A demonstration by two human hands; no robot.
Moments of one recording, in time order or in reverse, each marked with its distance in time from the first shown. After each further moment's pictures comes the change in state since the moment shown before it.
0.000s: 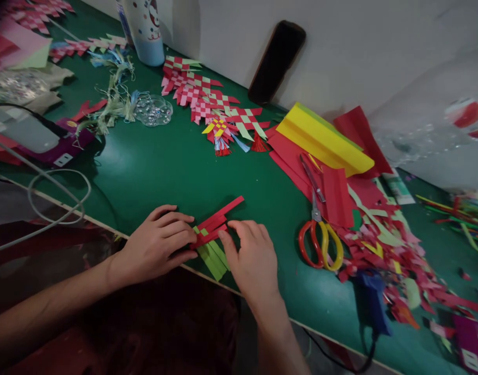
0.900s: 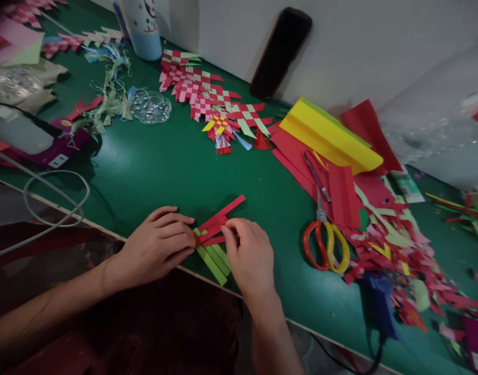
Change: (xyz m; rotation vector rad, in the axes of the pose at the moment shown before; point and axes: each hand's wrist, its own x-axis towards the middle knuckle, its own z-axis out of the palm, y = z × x) left_hand 0.001 -0.002 -0.004 -0.055 -0.009 -0.024; right_hand 0.009 -0.004 0.008 0.104 0.052 0.027
